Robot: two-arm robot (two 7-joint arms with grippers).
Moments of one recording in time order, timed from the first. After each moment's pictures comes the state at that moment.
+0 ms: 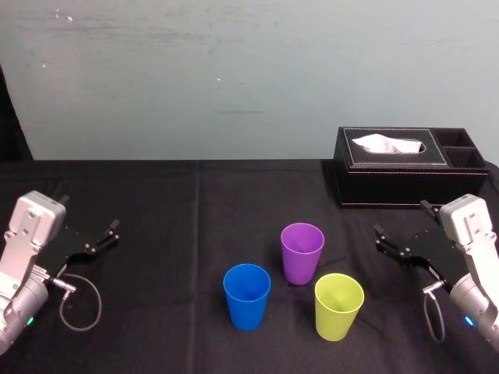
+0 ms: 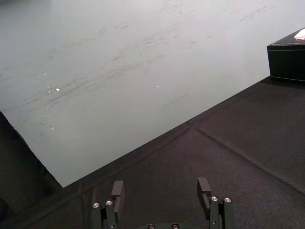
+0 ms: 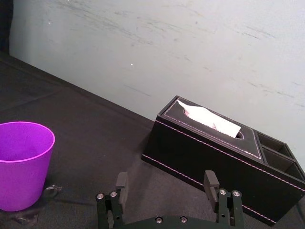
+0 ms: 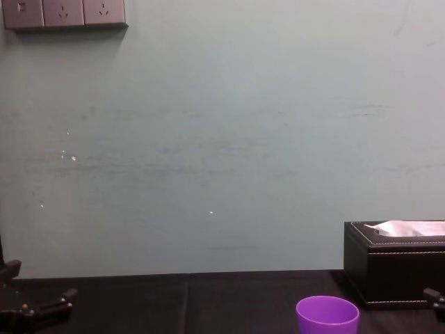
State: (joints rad) left arm -0.20 0.60 0.45 -1.41 -0.25 -0.12 0.03; right arm 0.20 0.60 -0.45 -1.41 0.25 -0.12 -0.03
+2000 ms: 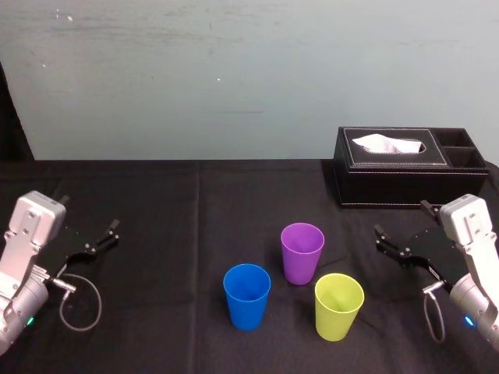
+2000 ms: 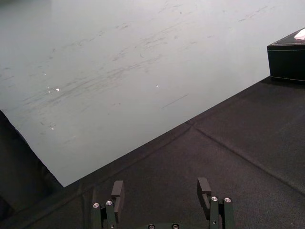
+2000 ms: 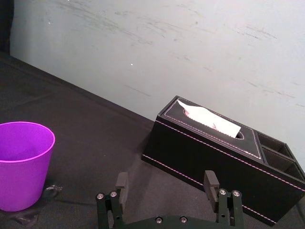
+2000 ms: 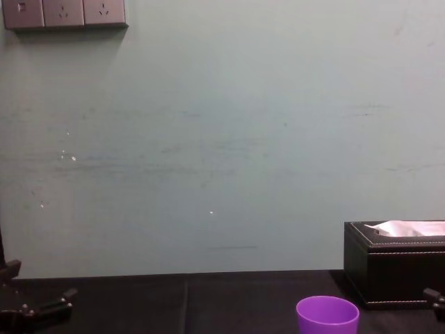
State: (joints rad) left arm -0.20 0.60 0.45 -1.41 -0.25 -0.12 0.03; right arm 0.20 0.60 -0.45 -1.41 0.25 -0.12 -0.03
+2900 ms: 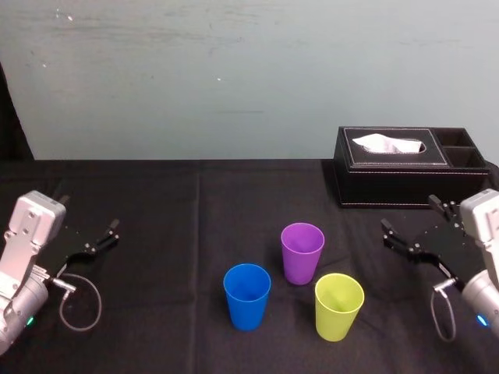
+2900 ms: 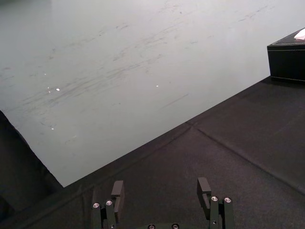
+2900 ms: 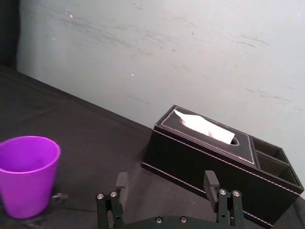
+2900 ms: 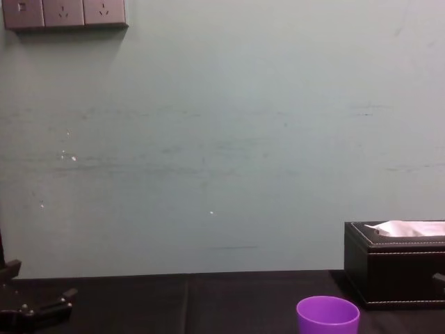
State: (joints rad) left arm -0.20 0.60 0.45 -1.41 -0.25 -0.12 0.03; right arm 0.14 0.62 -0.38 -1.48 0.29 -0.12 0.02
